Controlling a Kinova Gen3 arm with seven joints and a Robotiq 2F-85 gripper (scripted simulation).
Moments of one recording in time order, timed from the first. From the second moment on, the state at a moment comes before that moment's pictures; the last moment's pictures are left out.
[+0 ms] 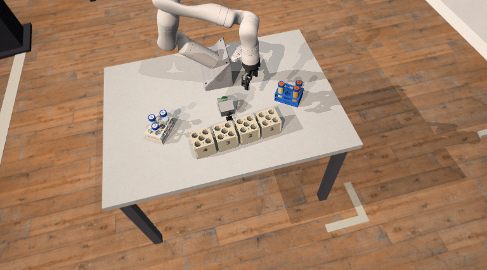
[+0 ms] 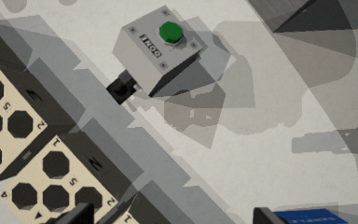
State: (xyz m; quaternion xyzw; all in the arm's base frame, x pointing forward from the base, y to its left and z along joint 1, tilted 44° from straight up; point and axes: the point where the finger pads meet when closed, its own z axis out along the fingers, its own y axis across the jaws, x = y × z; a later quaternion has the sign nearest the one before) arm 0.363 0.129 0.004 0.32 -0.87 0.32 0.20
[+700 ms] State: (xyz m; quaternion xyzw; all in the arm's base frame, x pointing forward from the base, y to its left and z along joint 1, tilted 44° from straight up) arm 0.369 0.192 -0.058 0.32 -0.87 0.32 0.20
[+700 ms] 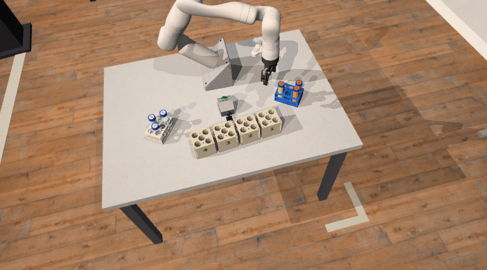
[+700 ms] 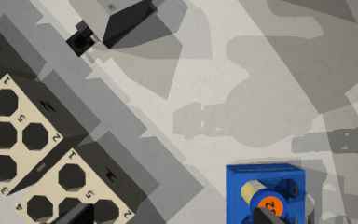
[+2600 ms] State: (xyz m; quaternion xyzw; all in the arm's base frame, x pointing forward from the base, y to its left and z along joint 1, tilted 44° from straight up) arm 0.376 0.289 -0.199 0.32 -0.87 0.32 0.20
